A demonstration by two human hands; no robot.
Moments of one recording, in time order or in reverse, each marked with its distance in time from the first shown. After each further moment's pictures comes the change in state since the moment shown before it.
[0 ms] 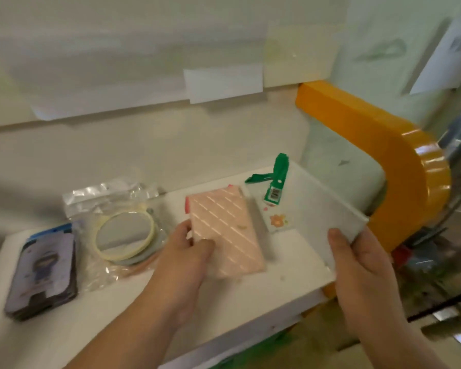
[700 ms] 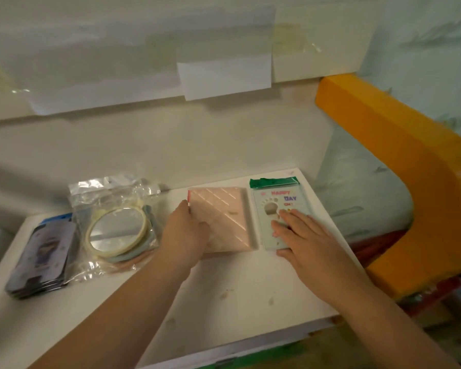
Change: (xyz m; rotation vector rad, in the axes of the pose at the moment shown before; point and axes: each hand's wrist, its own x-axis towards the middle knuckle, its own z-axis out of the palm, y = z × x) left_hand 0.077 0.004 0.041 0.562 0.354 0.097; right_hand 0.135 0.091 0.020 -1.020 -0.600 -0.791
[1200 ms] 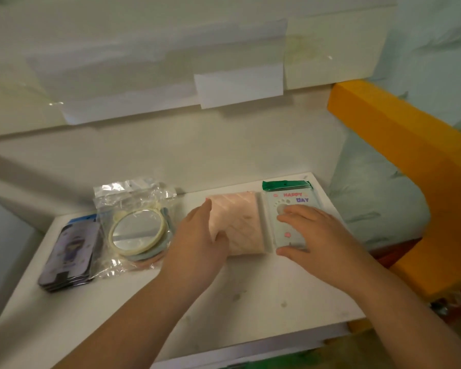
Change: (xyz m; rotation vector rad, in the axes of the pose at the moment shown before) left_hand -0.039 0.005 -0.025 0.320 -0.044 0.341; right_hand 0.018 -0.009 -0.033 0.239 0.030 -0.023
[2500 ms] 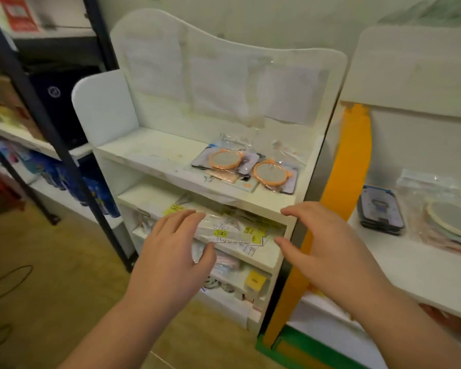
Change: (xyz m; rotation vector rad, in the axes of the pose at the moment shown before) left_hand -0.381 -0.380 -0.338 0.343 0.479 -0.353; right_hand -0.054 -0.581 0.154 0.144 -0.046 -0.488
